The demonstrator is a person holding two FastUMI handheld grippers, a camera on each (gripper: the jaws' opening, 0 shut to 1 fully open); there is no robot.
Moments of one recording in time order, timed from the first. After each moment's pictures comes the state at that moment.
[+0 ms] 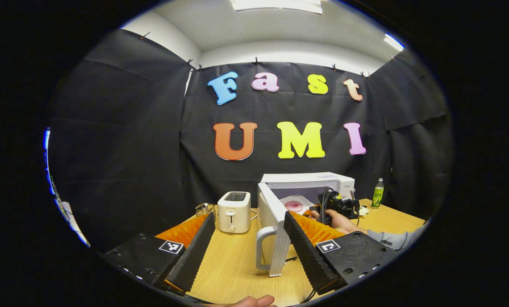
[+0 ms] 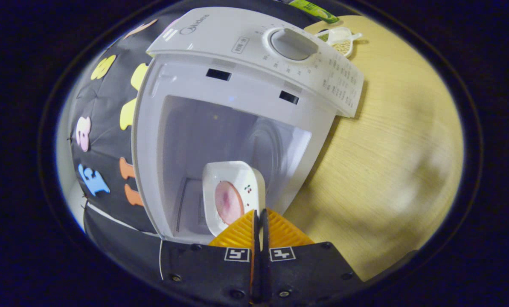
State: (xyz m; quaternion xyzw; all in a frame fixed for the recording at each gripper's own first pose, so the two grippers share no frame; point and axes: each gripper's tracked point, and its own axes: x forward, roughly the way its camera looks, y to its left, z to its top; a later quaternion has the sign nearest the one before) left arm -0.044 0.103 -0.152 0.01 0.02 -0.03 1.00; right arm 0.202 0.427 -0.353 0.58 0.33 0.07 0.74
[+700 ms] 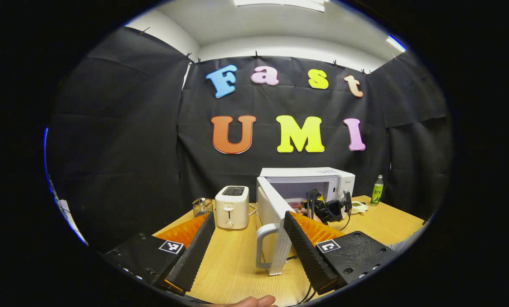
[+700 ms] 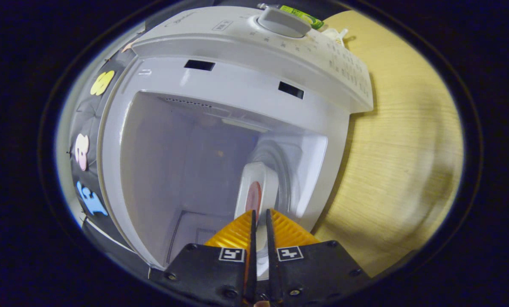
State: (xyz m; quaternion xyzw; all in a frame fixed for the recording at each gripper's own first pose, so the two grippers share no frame) left arm -0.032 0.109 -0.162 0.01 0.04 -0.03 1.00; right arm 0.253 0.438 -0.368 0.57 0.24 0.02 0.78
